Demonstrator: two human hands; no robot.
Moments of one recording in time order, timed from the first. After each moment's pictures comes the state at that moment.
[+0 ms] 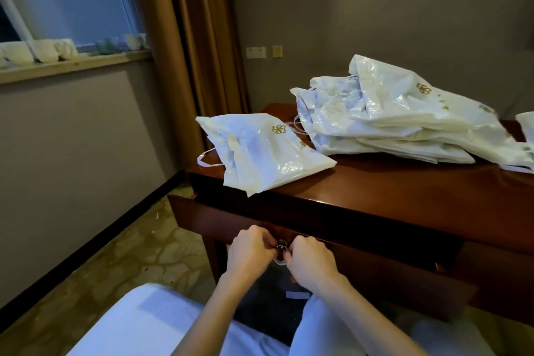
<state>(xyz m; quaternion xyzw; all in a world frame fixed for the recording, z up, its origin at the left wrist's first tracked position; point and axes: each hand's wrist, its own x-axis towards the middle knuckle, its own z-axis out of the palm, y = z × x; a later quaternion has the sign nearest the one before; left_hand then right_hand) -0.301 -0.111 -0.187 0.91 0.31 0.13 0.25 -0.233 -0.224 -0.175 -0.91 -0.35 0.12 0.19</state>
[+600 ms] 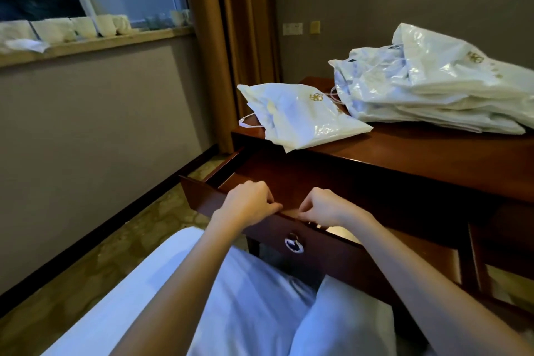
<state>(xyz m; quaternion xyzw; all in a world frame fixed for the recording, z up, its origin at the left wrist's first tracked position) -0.384 -0.098 -0.132 0.95 0.30 -0.02 0.11 -0.260 -0.221 -0.143 -0.83 -0.46 0.27 0.19</state>
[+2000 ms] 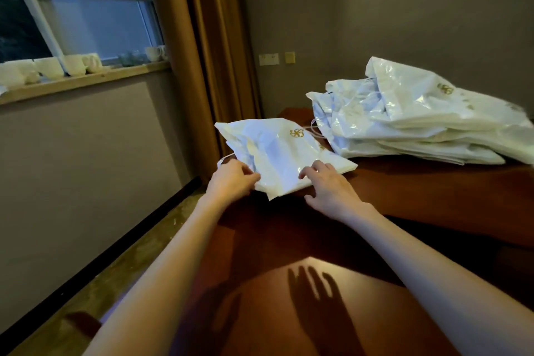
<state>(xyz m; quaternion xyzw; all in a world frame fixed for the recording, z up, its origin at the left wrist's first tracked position) -0.295 -0.012 -0.074 0.89 0.34 0.14 0.28 -0.160 -0.180 -0.106 -0.85 -0.50 -0.06 0.16</state>
